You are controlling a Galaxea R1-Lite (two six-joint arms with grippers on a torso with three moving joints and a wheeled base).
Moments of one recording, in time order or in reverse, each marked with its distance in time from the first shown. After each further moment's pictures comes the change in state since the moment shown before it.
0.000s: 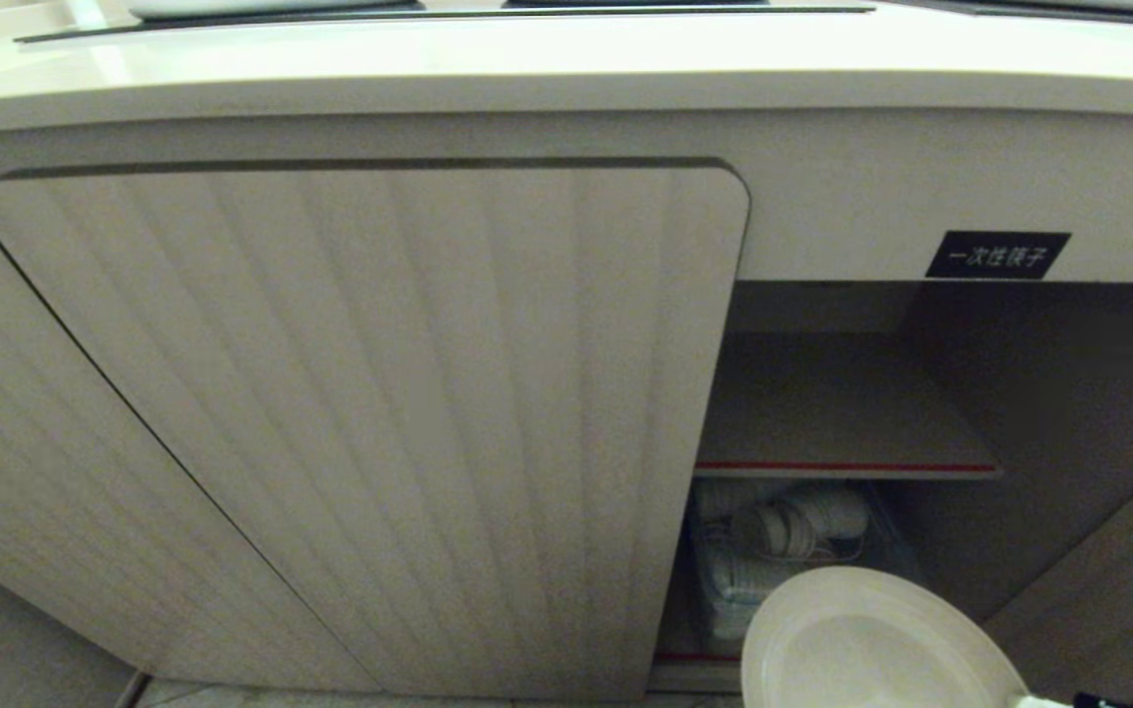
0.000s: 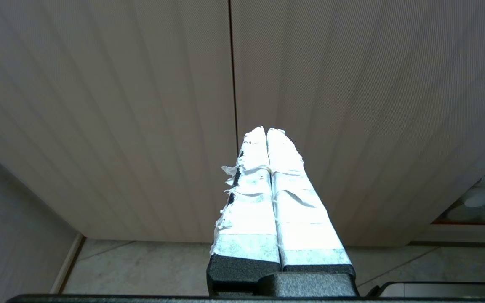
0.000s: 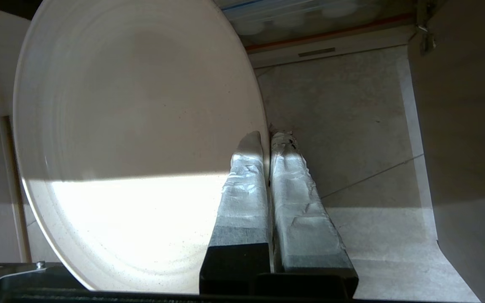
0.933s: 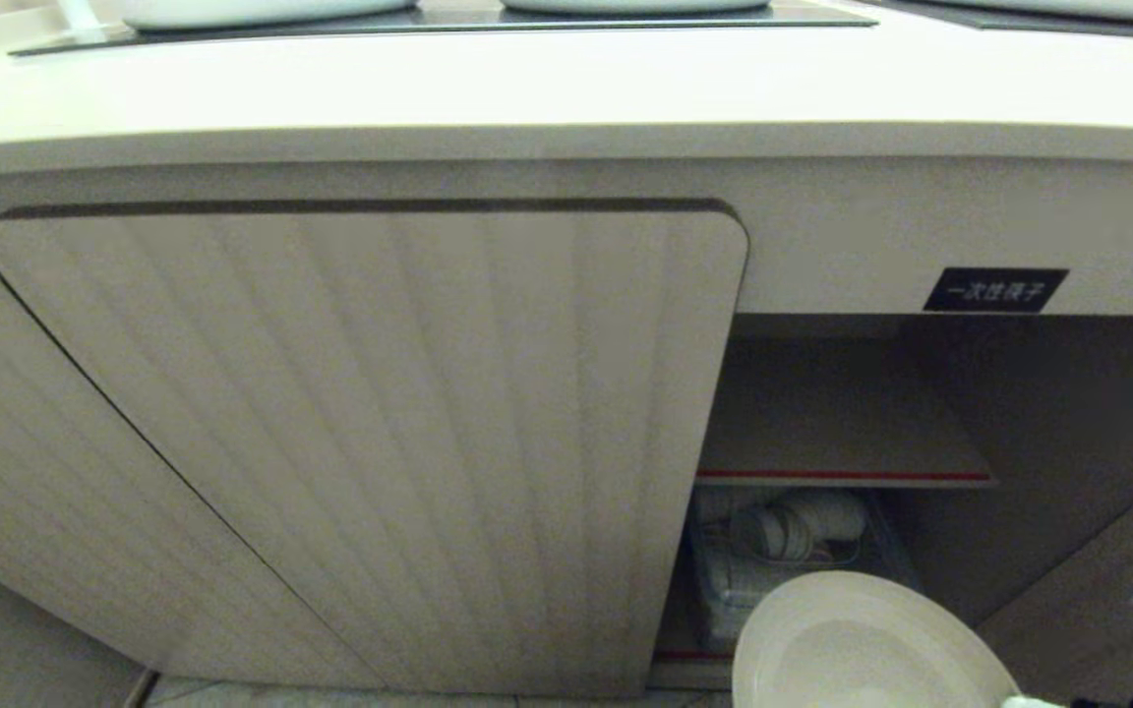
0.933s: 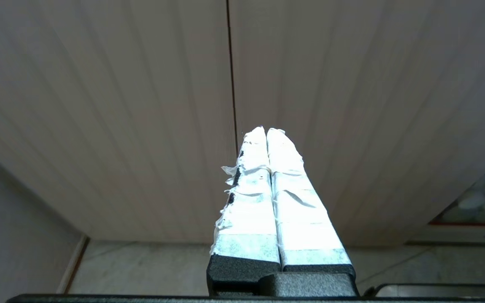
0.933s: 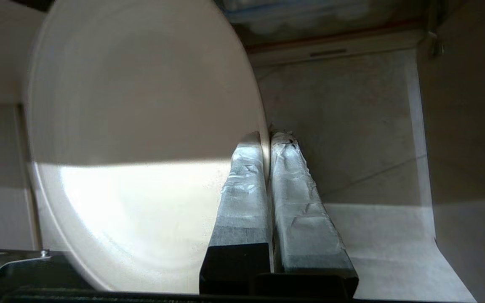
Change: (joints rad) left arm 0.000 0.000 0.000 0.002 0.000 0.000; right arm 0.038 -0.016 0.001 0.000 0.001 0.001
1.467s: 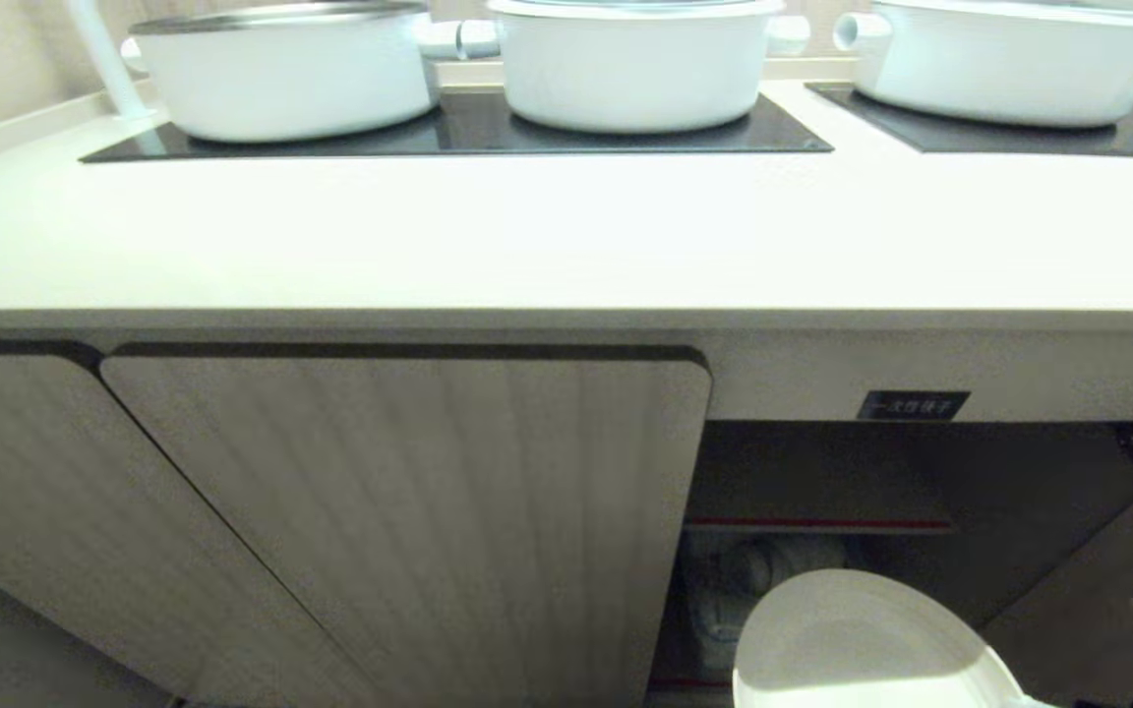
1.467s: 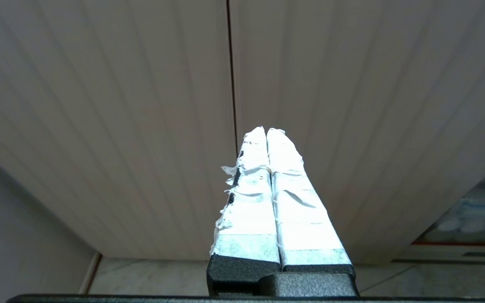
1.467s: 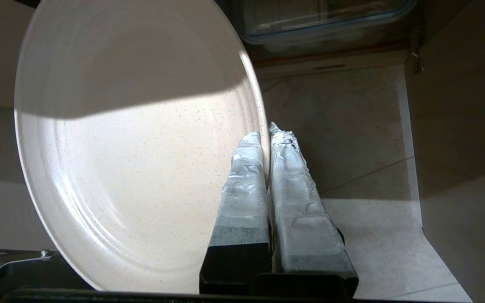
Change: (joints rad) left arm 0.000 0.000 -0.001 -0.002 0.000 0.000; right arm 0.002 0.001 0.000 0.000 0.000 0.000
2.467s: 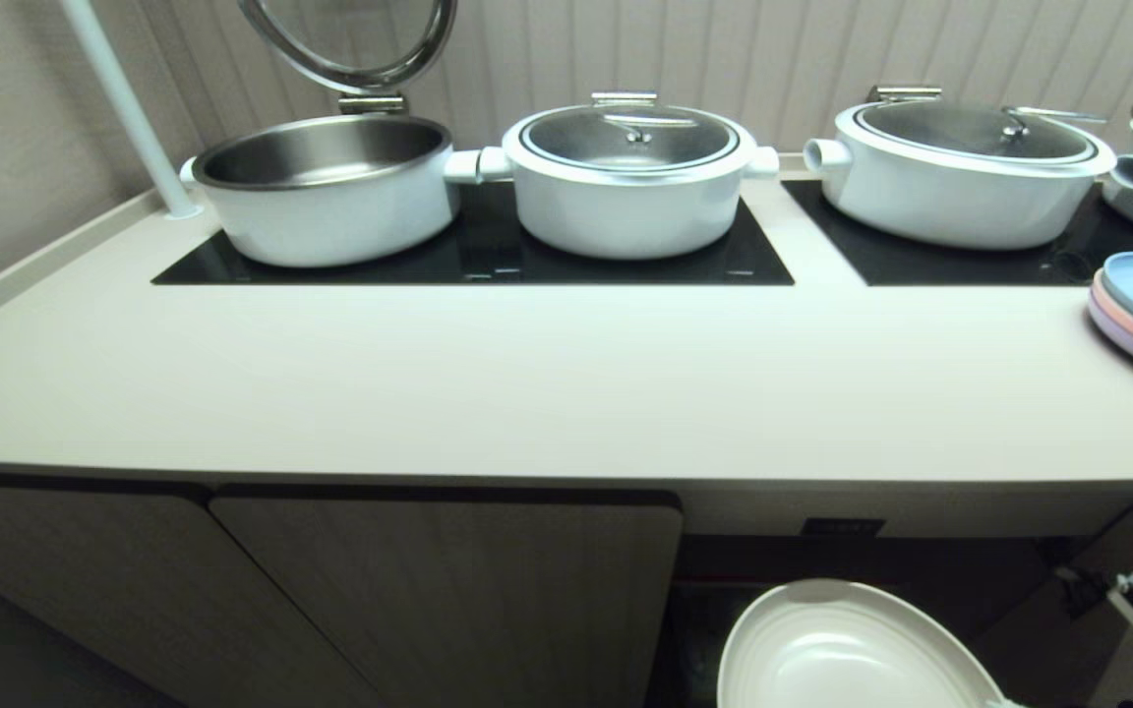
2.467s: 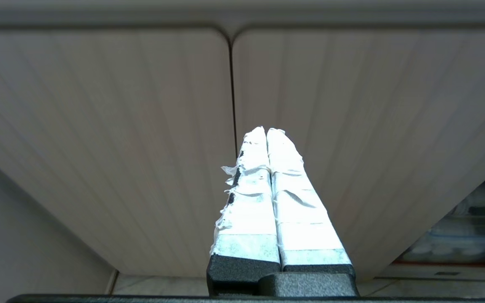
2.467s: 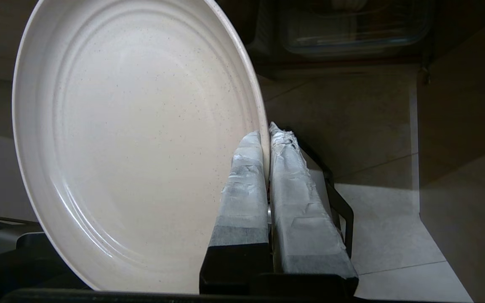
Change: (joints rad) left arm 0.000 0.000 0.000 0.000 0.000 0.000; right arm 0.000 0.014 -0.008 -0.004 0.082 -0.031
